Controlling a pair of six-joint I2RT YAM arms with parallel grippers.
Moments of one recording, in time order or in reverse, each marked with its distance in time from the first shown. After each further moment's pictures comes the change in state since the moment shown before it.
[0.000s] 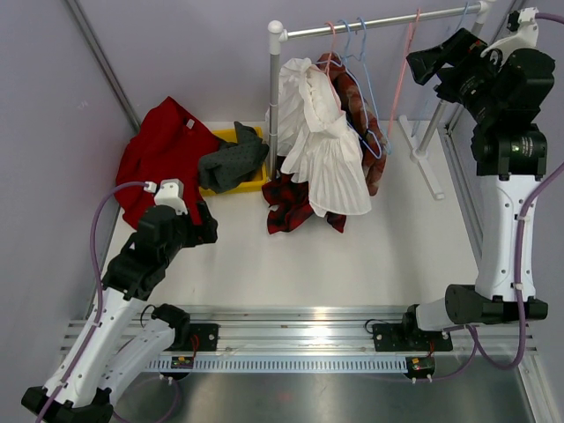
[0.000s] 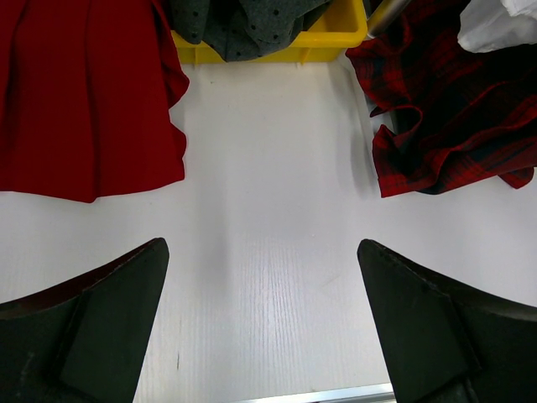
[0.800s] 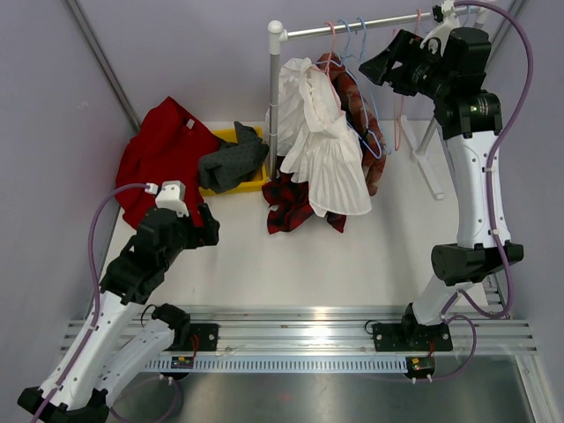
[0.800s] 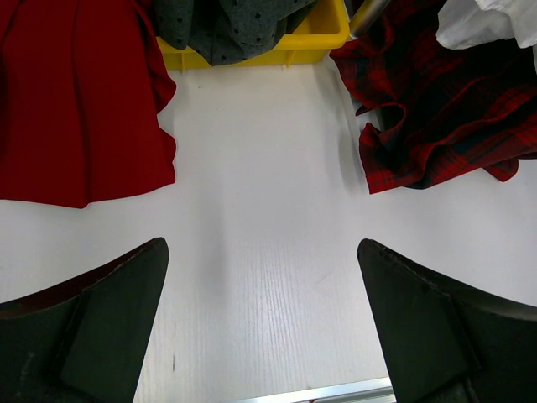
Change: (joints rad) left arm -0.045 -0.020 0.000 0.000 -0.015 0.000; right arm 0.140 0.293 0.272 -0.147 -0.148 -0.054
